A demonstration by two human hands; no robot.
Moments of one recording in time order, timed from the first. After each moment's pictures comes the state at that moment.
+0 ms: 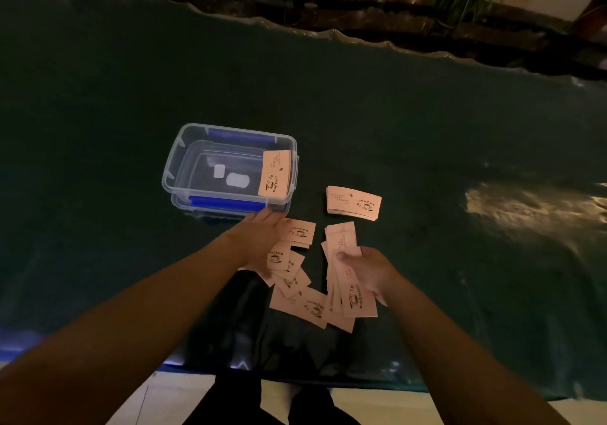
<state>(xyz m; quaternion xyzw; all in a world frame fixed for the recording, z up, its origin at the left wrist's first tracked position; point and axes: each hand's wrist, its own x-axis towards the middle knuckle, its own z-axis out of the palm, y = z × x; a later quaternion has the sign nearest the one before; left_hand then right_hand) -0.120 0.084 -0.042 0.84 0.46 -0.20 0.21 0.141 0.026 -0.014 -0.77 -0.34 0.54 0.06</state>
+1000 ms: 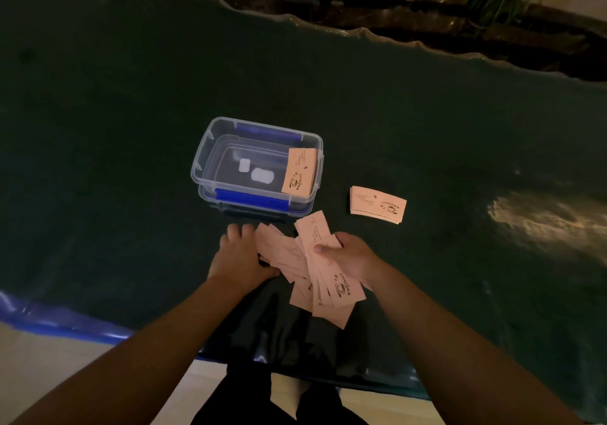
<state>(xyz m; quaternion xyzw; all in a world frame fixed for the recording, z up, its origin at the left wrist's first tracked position) -0.161 0.012 -0.041 0.60 0.74 -0.04 0.29 0.079 0.052 -0.012 -0.68 -0.46 0.57 0.01</state>
